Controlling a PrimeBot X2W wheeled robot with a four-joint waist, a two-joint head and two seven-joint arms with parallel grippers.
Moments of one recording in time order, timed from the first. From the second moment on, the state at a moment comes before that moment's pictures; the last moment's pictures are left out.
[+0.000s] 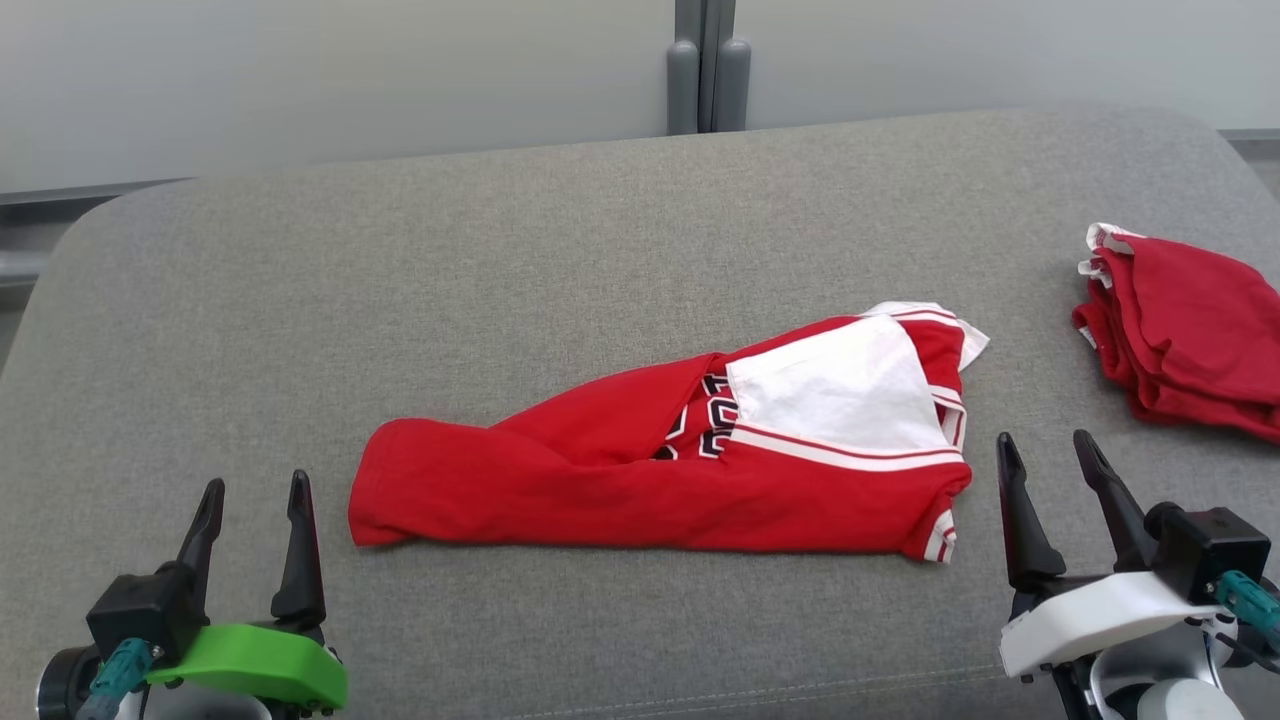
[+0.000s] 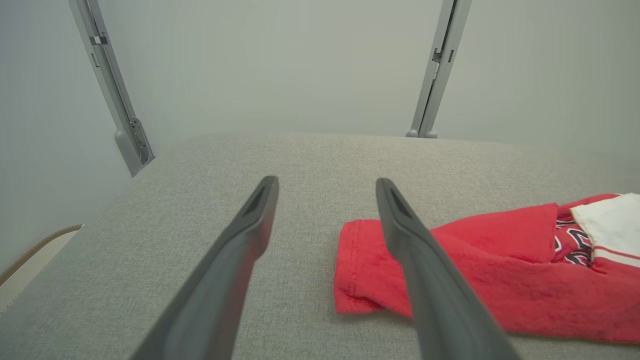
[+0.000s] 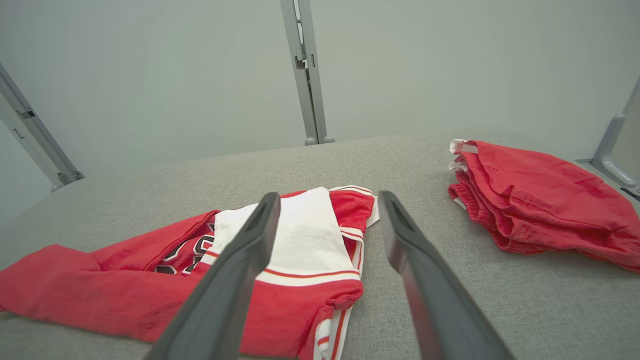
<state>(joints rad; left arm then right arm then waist) -0.03 0.36 -0.25 0.12 -0.52 0.16 -0.23 0.05 -0.06 -0.03 -0.04 0.20 0.13 -0.09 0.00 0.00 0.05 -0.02</state>
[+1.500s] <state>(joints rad) -0.51 0.34 -0.35 0.60 -0.79 -0.08 0.35 0.00 -0.05 0.00 -0.06 0.21 0.13 -0.09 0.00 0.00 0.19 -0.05</state>
